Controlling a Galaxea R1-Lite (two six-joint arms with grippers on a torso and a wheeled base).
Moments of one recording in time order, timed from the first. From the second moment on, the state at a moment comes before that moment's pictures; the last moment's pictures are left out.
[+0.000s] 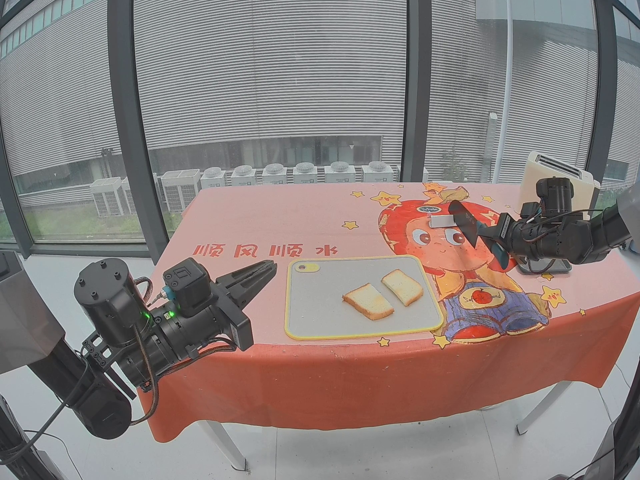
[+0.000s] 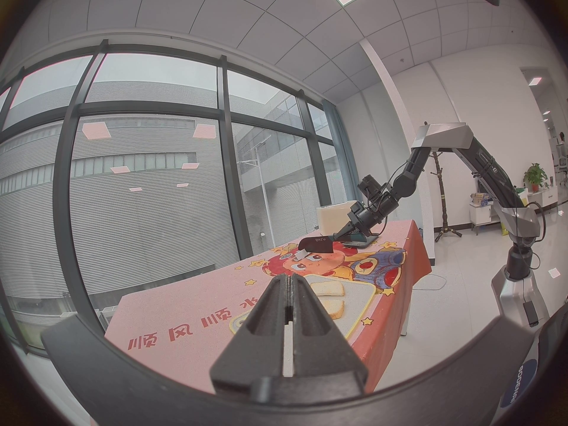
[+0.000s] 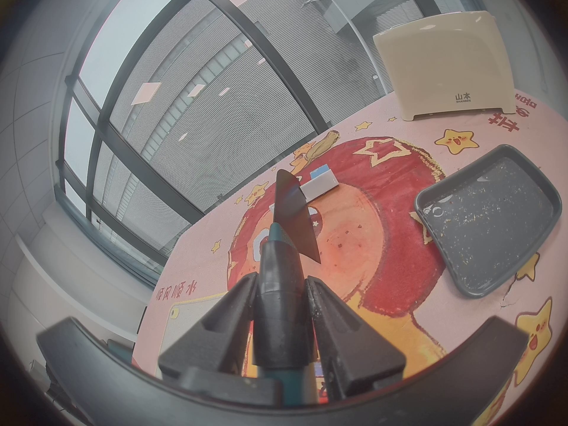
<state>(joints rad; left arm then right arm) -0.49 1.88 -0.39 -1.55 -0.25 0.17 0.01 2.14 -1.27 -0.31 0.33 0.52</state>
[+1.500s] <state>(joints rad) -0.49 1.88 -0.39 -1.55 -0.25 0.17 0.01 2.17 -1.27 -0.32 0.33 0.53</state>
